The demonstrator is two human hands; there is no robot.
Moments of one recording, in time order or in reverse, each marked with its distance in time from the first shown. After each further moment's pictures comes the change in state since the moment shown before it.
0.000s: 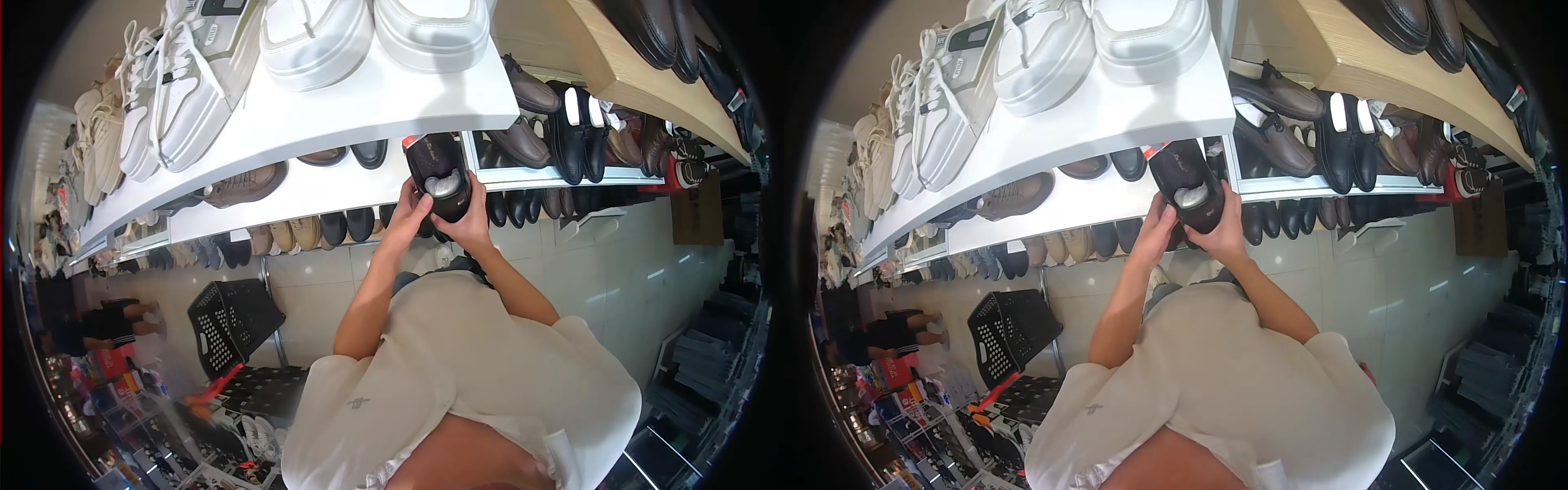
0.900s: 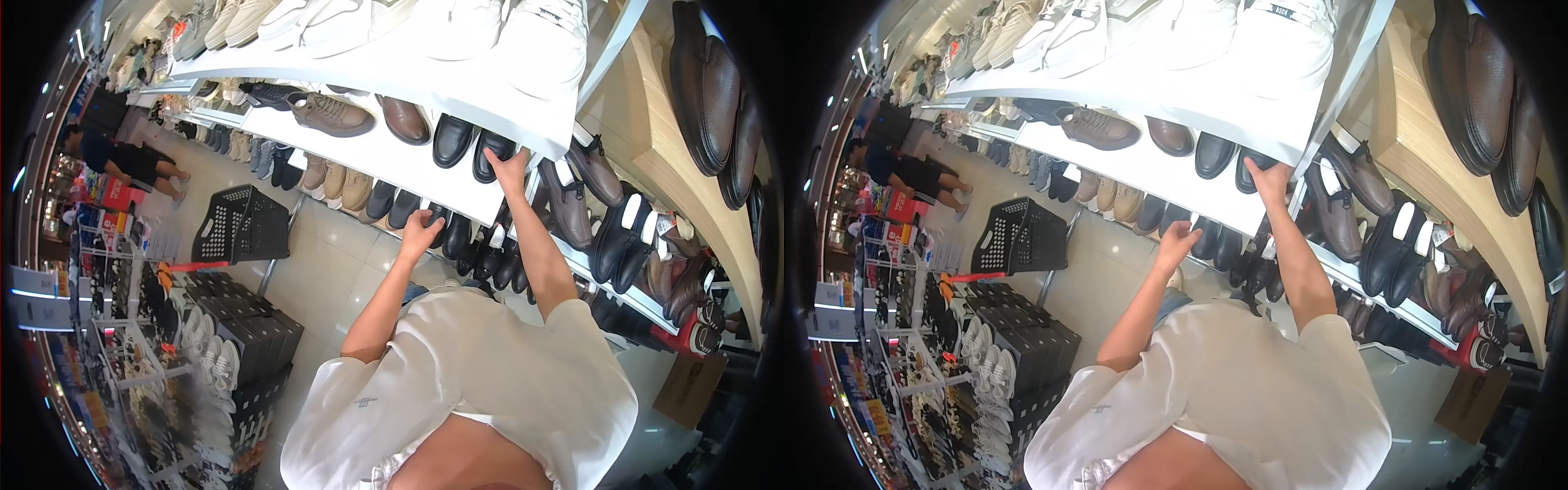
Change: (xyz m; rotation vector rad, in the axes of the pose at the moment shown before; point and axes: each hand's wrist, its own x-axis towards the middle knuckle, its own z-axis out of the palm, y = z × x) left_hand -0.040 -0.069 -0.027 0.578 0.818 0.002; right_hand 0.183 0.059 0.074 0.068 -0.036 -0.216
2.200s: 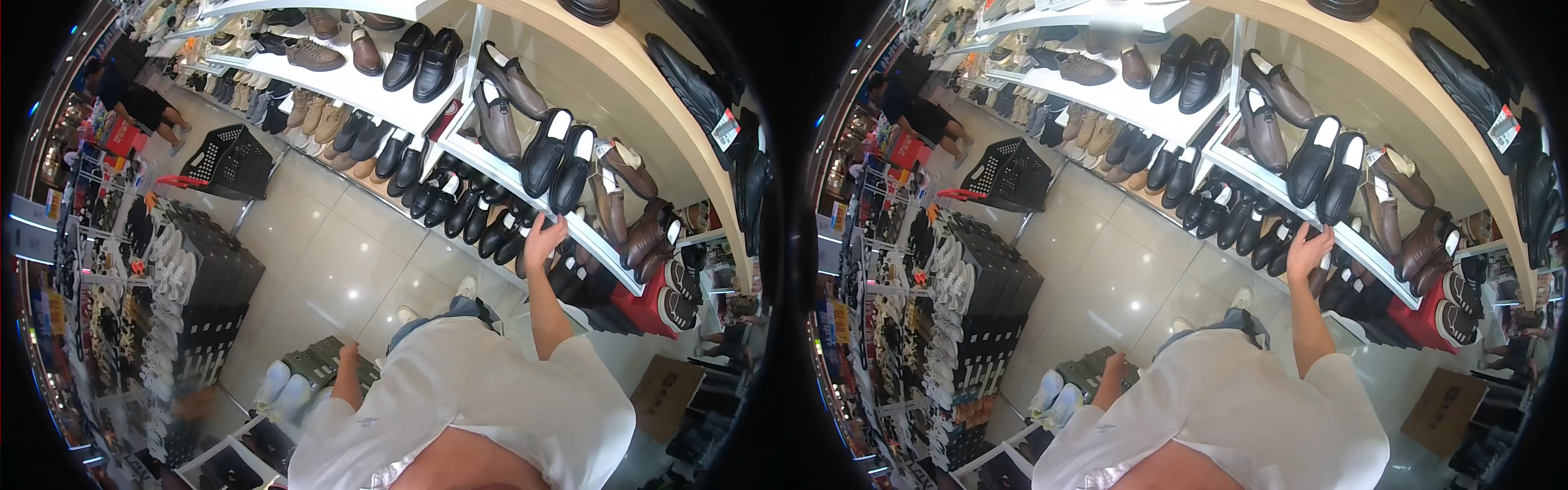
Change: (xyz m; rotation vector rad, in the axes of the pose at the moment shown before) left_hand -0.536 -0.408 0.129 -0.336 0.555 -1.159; right_hand -0.228 0.125 -0.395 -0.413 0.228 -0.061
